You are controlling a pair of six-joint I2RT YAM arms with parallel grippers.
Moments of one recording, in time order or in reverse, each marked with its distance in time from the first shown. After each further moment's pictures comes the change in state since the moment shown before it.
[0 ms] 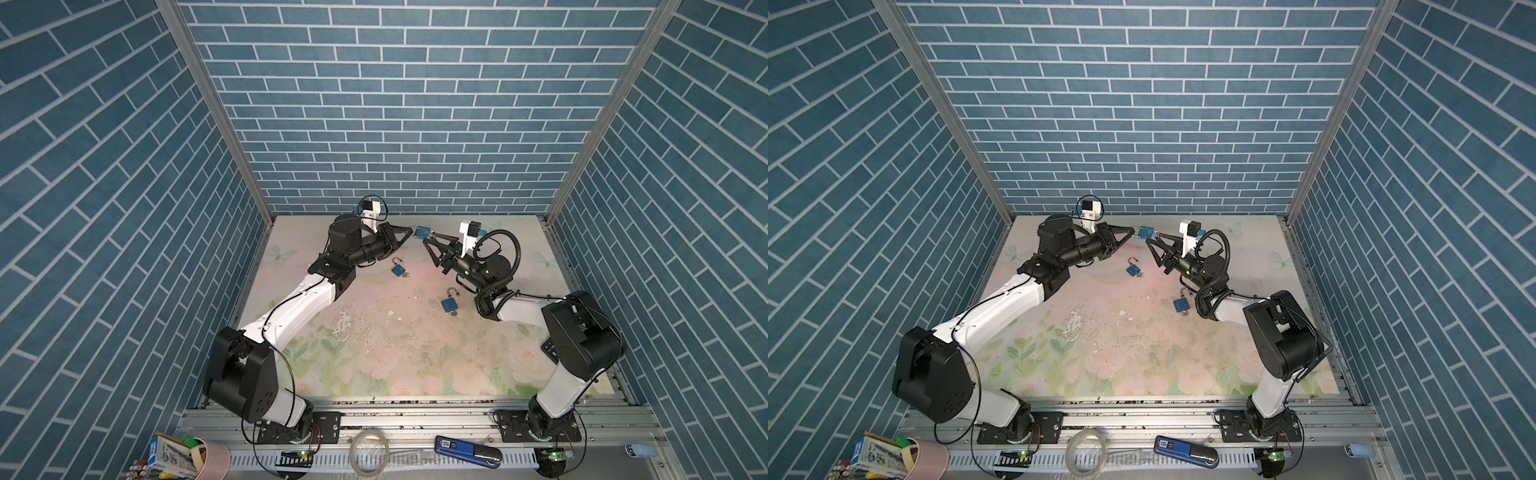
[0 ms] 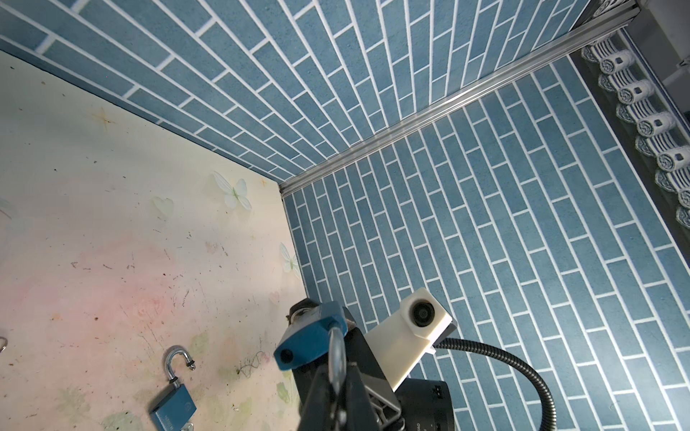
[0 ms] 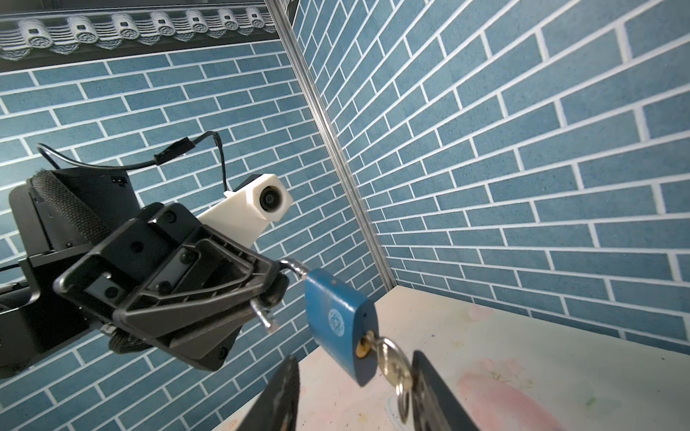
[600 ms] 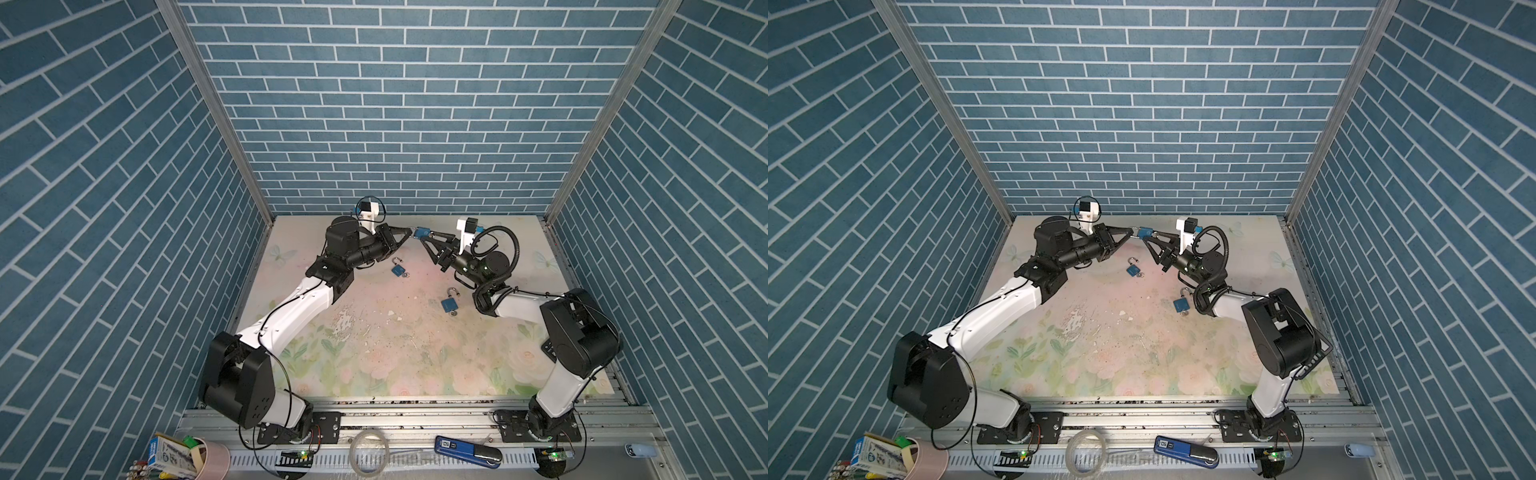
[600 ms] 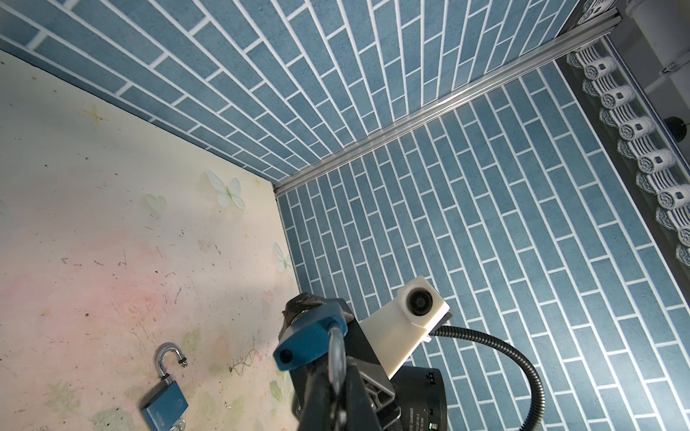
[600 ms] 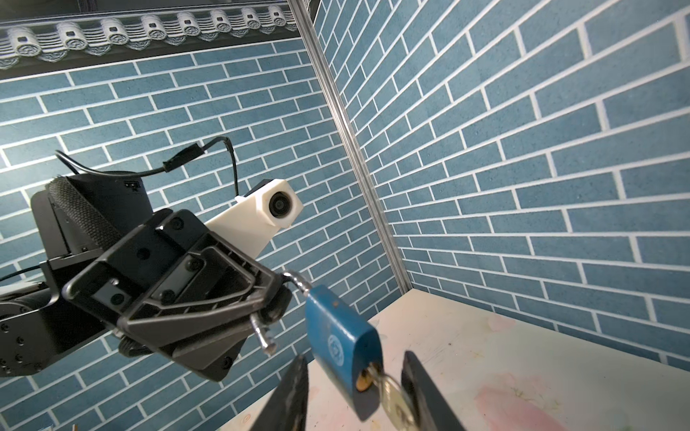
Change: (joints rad) left arm 0.000 -0.025 -0.021 0.021 0.003 -0.021; right arm 0.001 0.019 0.053 0.001 -0.059 0.017
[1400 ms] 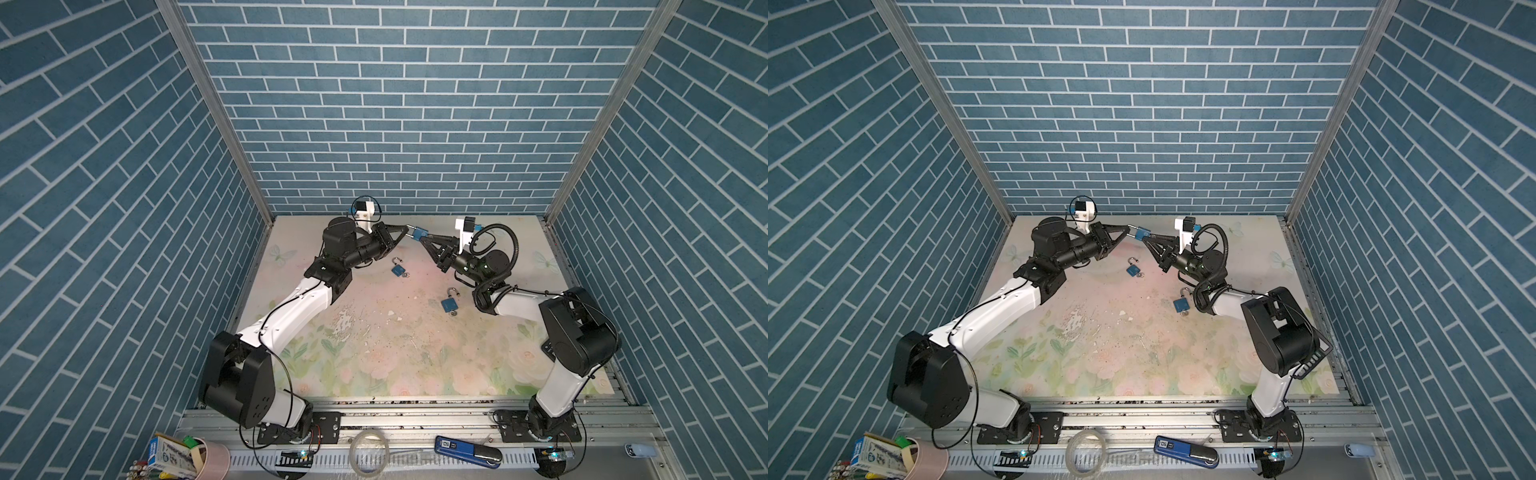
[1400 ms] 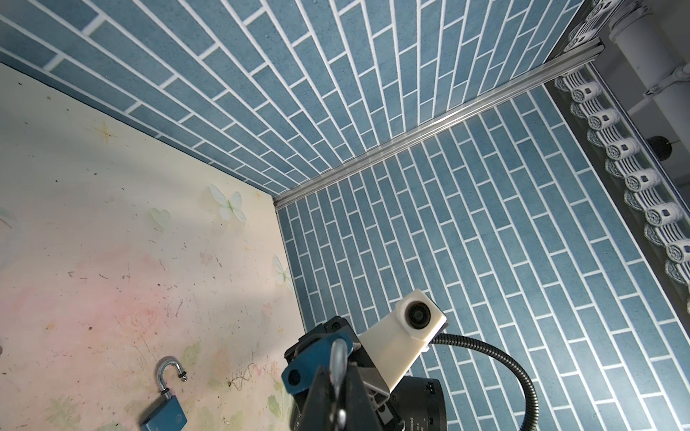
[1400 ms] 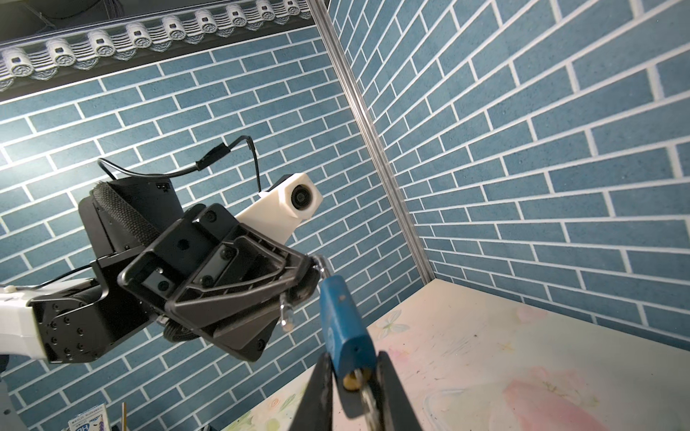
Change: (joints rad) left arm 0.016 0.002 -0.022 0.053 -0.014 -0.021; right arm -0.007 0.010 0.016 0.008 -0.081 0.063
